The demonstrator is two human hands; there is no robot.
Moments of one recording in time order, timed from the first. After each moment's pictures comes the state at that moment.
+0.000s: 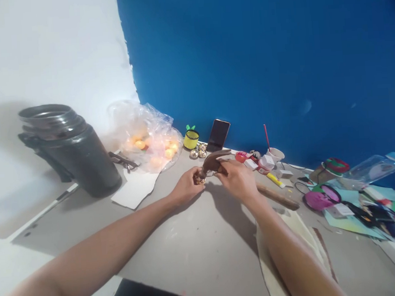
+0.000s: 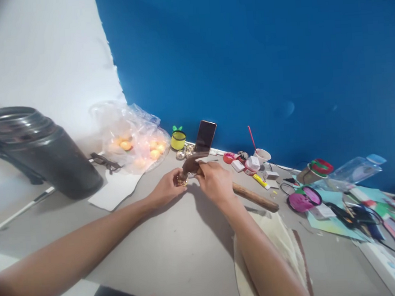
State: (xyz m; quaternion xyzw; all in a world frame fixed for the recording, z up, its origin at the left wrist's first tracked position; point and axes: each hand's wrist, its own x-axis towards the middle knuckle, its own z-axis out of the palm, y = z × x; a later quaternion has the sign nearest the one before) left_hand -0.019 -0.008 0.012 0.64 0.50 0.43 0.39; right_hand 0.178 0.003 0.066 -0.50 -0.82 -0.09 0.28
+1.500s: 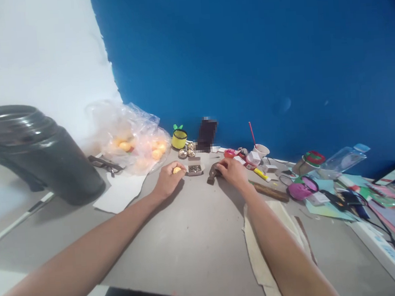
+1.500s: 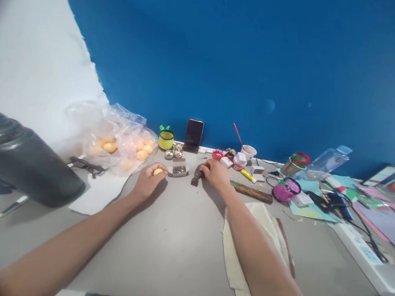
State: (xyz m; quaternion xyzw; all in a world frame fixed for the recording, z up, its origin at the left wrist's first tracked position) left_hand -0.035 0.008 0.015 0.59 0.55 0.48 0.34; right_hand 0.219 0.050 0.033 -0.66 -0.72 0.06 0.20
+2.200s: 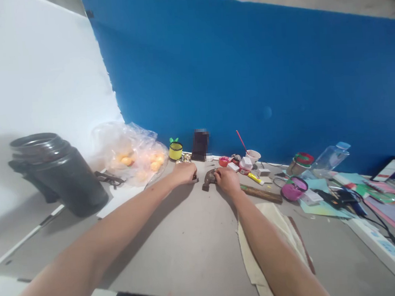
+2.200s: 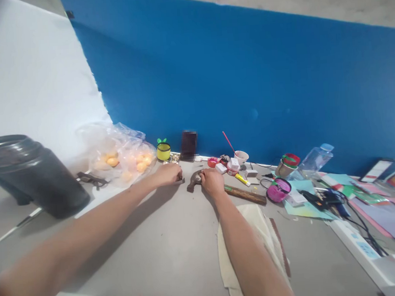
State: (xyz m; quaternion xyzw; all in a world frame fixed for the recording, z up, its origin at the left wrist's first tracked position) left_hand 0.013 0.070 0.062 0.84 0.54 0.07 0.07; right_hand 0.227 0.053 0.009 -0.65 -0.74 -0.02 0.17
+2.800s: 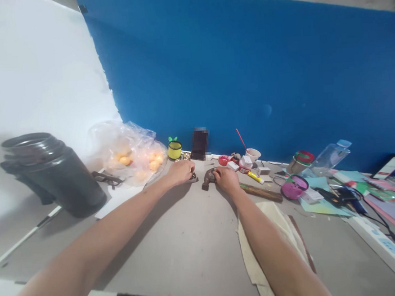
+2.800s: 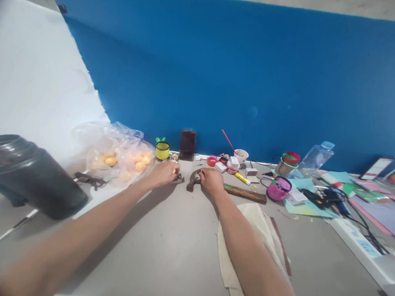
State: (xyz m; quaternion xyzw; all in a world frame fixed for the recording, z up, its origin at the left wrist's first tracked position) left_hand 0.002 0.064 0.061 0.83 0.54 0.12 0.07; right_hand 0.226 0.053 0.011 -0.65 -0.74 0.00 0.18
